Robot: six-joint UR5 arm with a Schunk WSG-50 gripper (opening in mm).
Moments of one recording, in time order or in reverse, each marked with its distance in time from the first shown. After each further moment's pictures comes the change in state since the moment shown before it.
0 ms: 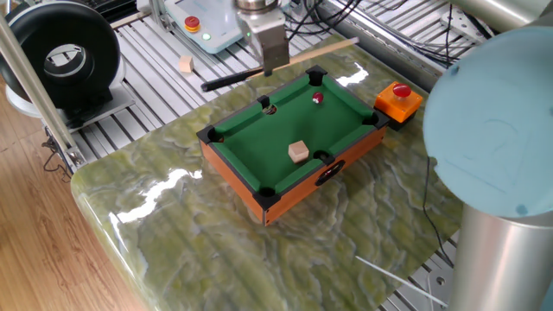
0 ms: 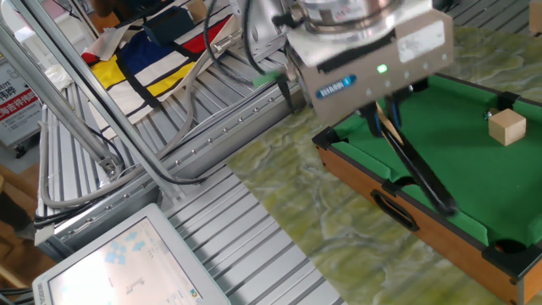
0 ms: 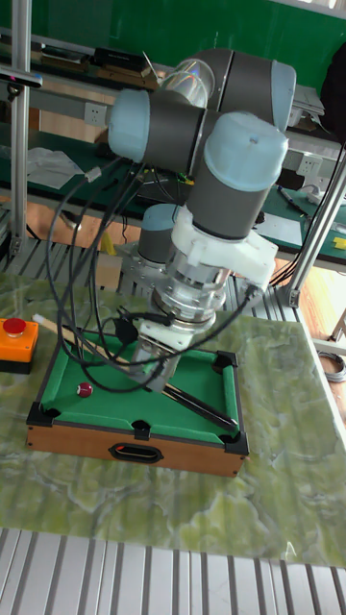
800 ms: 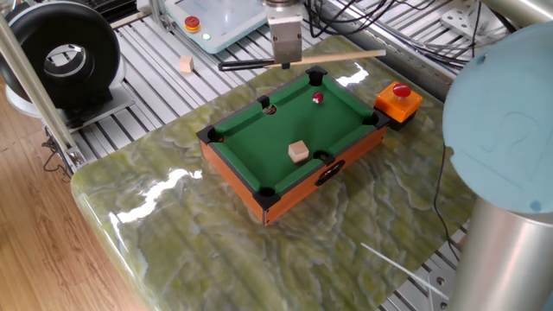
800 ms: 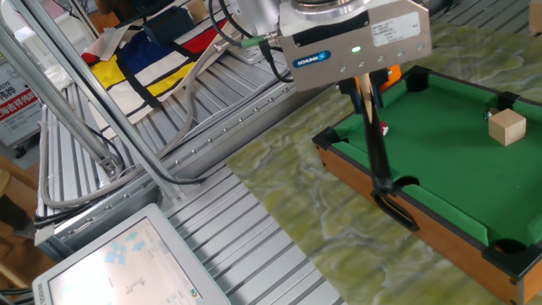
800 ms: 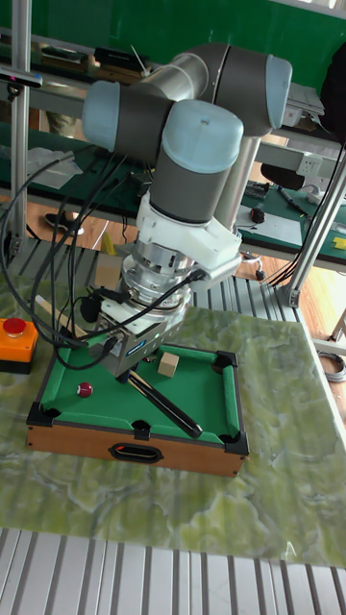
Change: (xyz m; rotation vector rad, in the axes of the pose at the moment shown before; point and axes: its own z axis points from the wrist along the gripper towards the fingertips) arm 0.033 -0.010 0.007 0.033 -0.032 0.243
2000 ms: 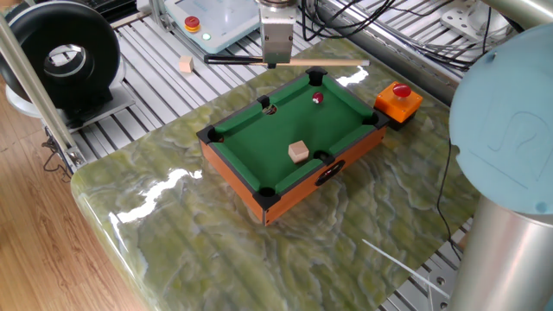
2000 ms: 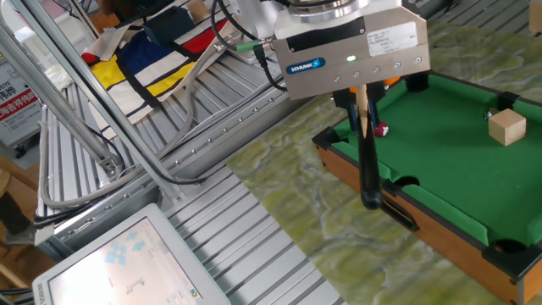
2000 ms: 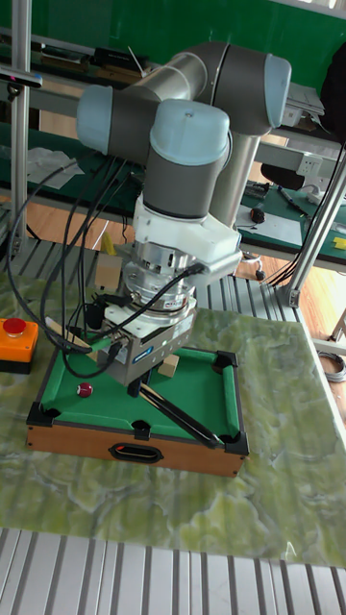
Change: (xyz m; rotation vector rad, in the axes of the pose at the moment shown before) arm -0.036 -0.012 -0.003 0.004 -0.122 0.023
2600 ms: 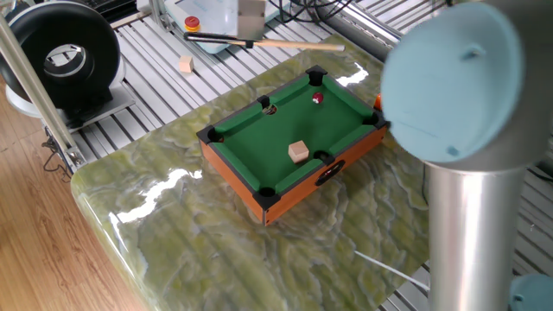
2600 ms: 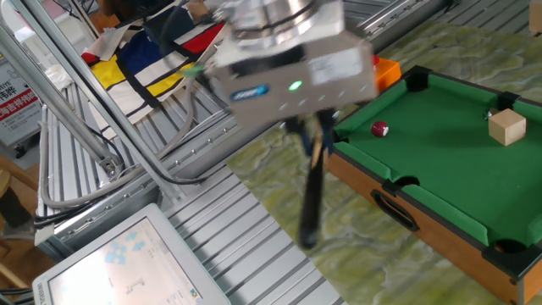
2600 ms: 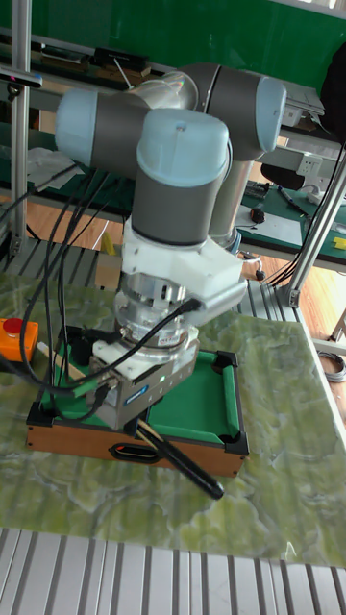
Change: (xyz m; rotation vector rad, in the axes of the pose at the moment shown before) arm -0.043 -0.053 0.007 -0.031 -0.023 0.089
